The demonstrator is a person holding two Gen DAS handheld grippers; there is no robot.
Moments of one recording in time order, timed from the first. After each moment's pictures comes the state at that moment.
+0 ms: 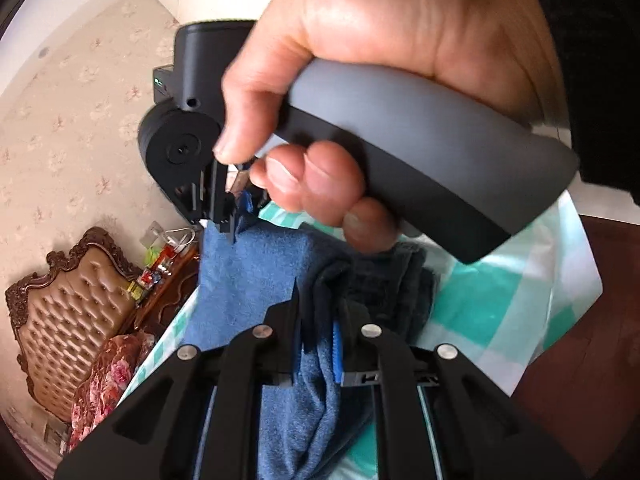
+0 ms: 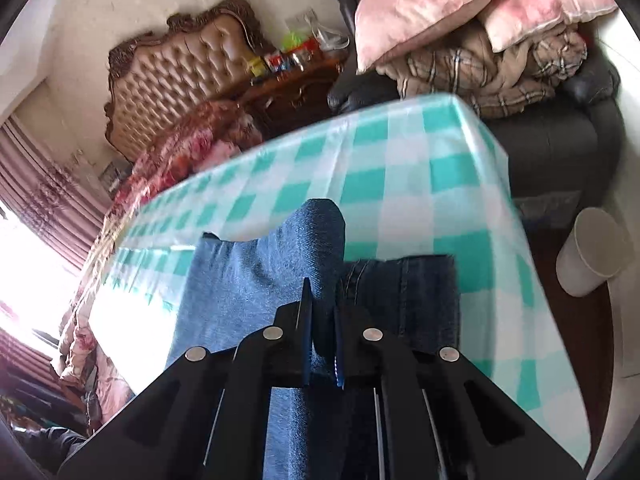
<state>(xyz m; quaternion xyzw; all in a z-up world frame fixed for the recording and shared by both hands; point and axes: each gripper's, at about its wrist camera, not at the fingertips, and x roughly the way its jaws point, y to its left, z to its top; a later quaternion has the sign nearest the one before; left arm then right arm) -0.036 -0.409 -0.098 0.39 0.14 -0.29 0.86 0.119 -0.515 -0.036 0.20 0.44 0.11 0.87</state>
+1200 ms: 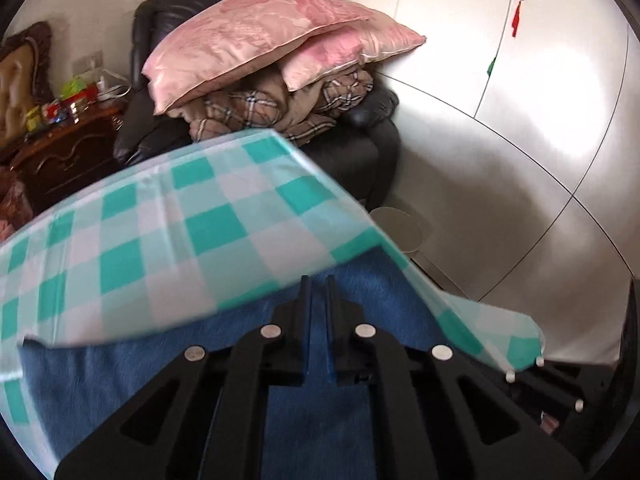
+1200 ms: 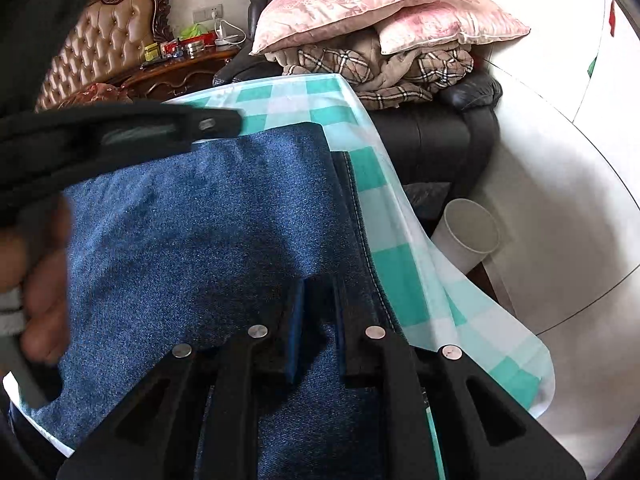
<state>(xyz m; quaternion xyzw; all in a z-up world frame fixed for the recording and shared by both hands) 0.168 -0.394 -0.069 0.10 0.38 -0.38 0.83 0.060 -0.461 -0.103 0.06 0.44 -0.14 0.89</state>
